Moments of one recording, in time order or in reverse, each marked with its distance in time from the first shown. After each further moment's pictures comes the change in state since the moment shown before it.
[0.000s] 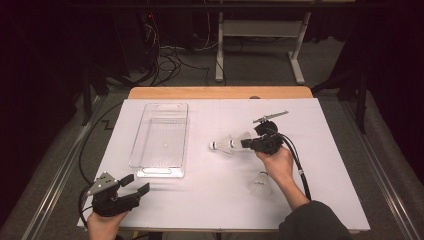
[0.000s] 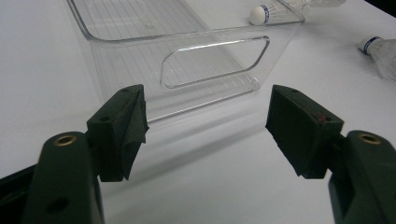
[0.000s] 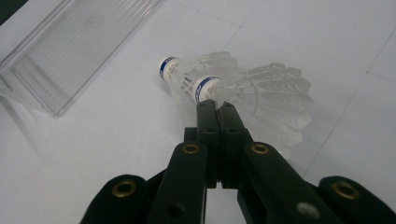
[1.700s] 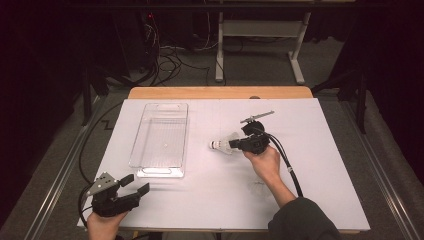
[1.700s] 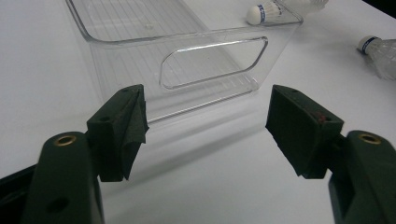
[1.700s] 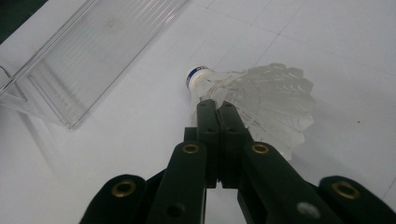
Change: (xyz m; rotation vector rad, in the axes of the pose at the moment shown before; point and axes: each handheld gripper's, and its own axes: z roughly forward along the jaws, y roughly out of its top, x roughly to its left) left arm 0.000 0.000 -0.001 -0.004 -0.002 0.003; right arm 0.016 0.010 0.028 0.003 0.052 -0.015
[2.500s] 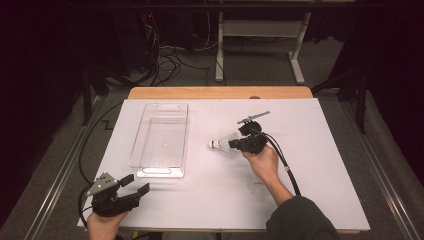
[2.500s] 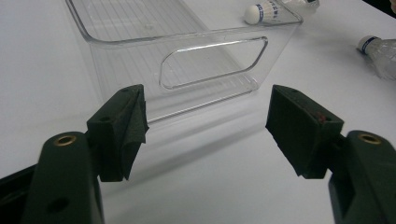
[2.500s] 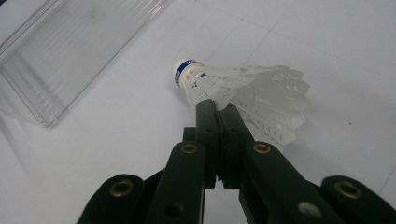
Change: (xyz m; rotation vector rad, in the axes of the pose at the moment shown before) left arm 0.000 0.000 0.000 -0.002 -0.001 0.000; right arm 0.000 0.001 0.009 0.025 -0.050 -0.019
